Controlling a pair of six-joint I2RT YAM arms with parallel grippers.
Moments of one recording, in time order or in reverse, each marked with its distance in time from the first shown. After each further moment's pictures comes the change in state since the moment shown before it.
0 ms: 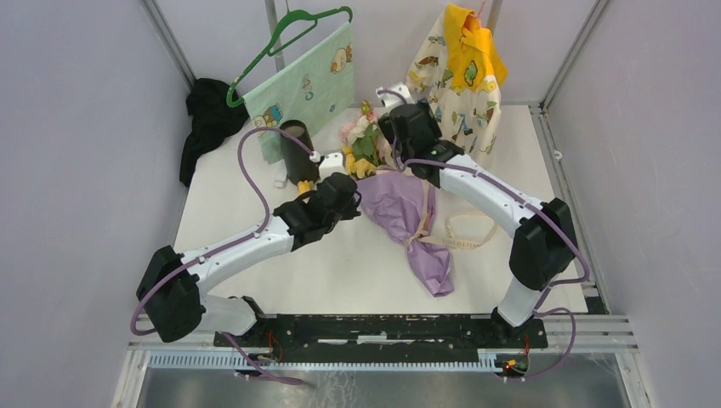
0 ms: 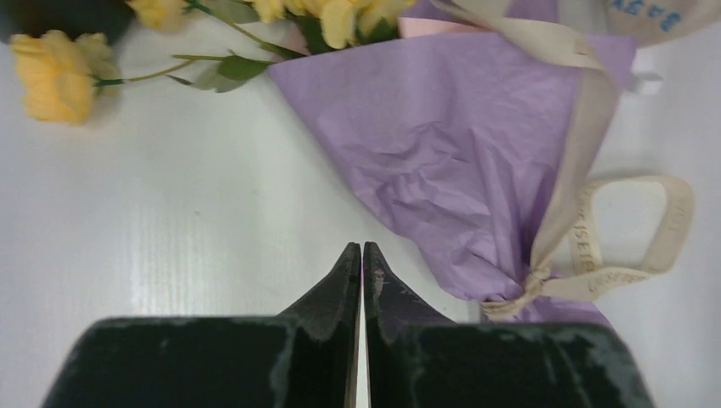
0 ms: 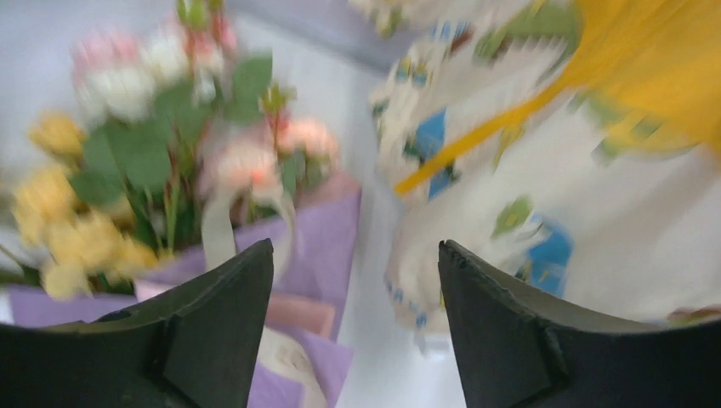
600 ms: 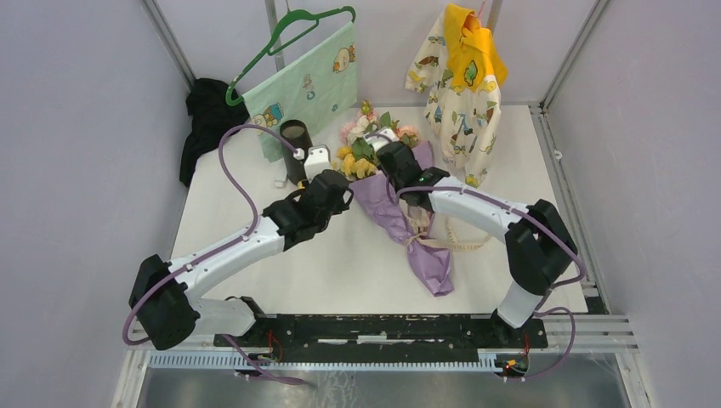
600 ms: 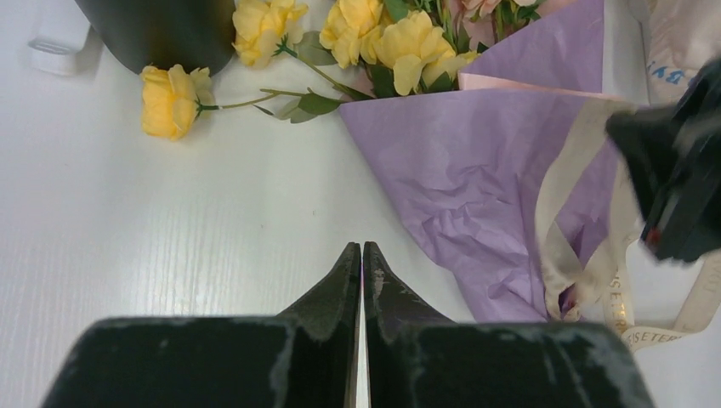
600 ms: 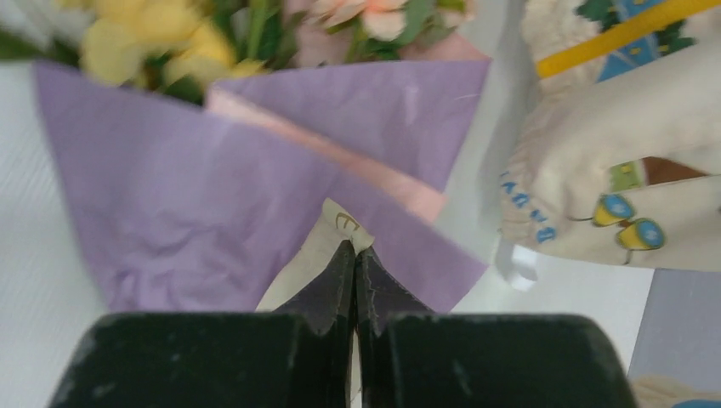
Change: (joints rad) left arm 0.023 -0.058 0.016 -0.057 -0.101 0.000; right arm 0.121 -0.063 -0.365 -0.039 -0.080 0.094
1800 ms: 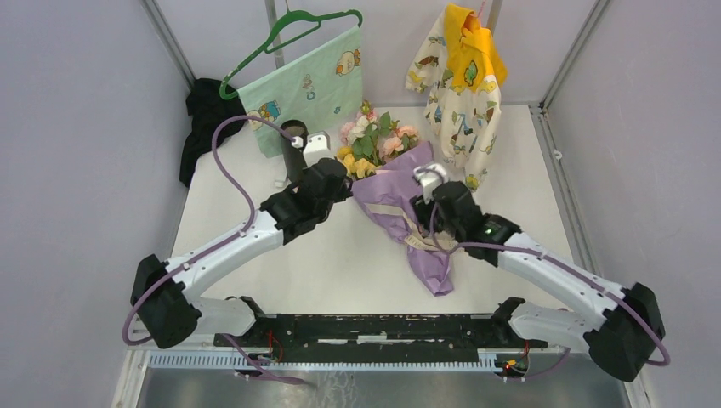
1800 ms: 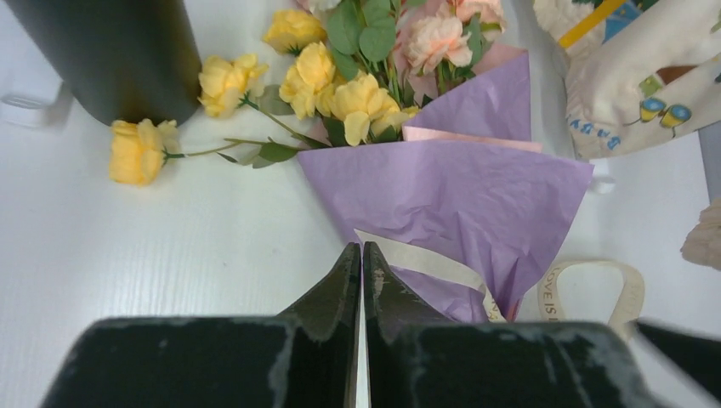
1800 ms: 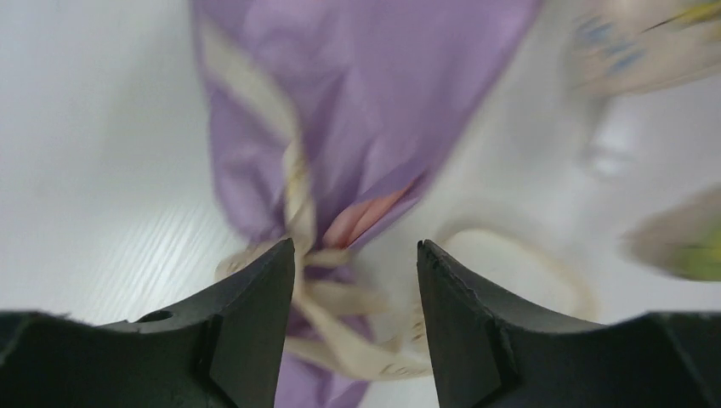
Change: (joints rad) left arm 0.009 0.042 0.079 0.060 0.036 0.011; right arm -0.058 -0.640 -0.381 -0.077 -0.195 0.123
